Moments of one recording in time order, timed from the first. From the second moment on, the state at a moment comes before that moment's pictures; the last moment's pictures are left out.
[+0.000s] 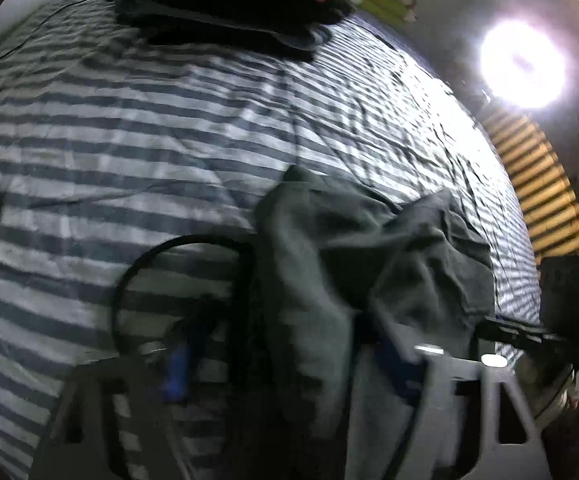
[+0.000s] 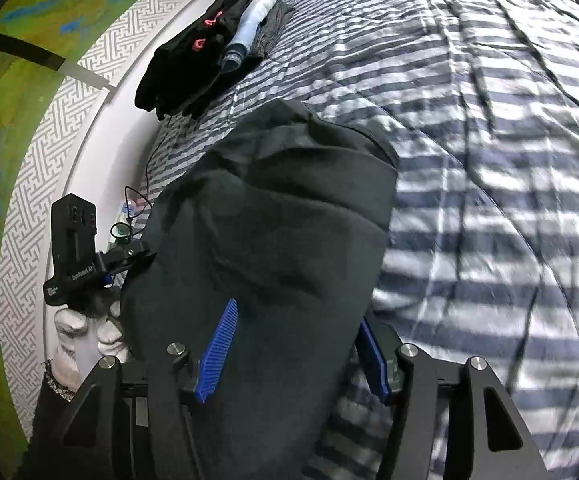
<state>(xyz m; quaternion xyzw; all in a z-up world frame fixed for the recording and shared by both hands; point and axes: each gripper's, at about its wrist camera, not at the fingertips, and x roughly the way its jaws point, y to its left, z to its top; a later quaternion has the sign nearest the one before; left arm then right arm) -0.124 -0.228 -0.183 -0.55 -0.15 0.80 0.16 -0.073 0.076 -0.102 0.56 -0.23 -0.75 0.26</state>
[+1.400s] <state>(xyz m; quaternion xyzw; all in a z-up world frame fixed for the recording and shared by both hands) -0.152 -0.294 0.127 -0.23 -0.15 0.96 0.08 -0.150 -0.013 0.180 0.29 -0.06 -0.91 0.29</state>
